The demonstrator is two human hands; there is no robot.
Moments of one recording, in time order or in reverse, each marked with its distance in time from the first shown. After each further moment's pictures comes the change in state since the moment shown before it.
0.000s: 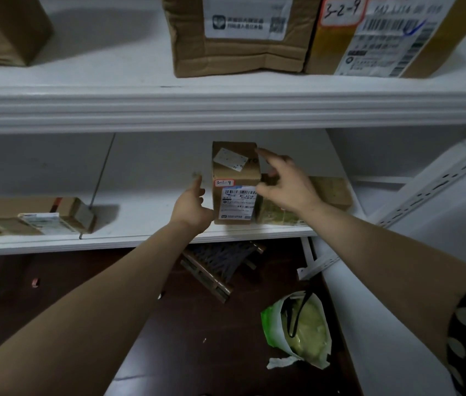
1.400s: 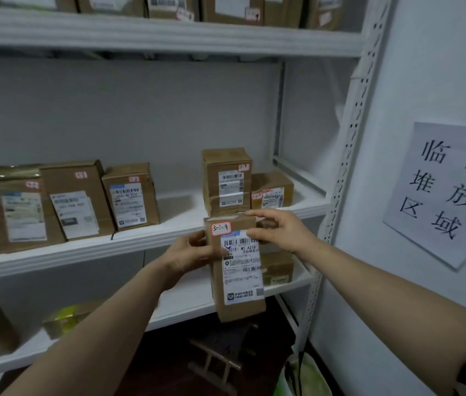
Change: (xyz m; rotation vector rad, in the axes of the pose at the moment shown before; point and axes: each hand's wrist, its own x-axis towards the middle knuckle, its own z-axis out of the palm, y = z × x) left_hand -0.293 0.117 -0.210 -0.360 -0.451 0.347; right_hand -0.269 -0.263 -0.153 0.476 0.160 -0.057
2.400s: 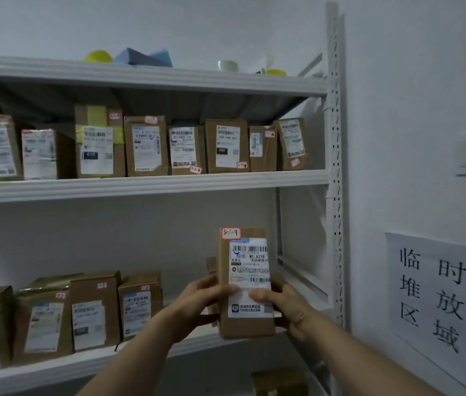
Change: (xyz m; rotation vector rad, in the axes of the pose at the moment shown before) left_hand -0.039 0.136 0.040 0.054 0.029 0.185; right_hand -0.029 -0.082 -0.050 0.452 -0.019 -0.010
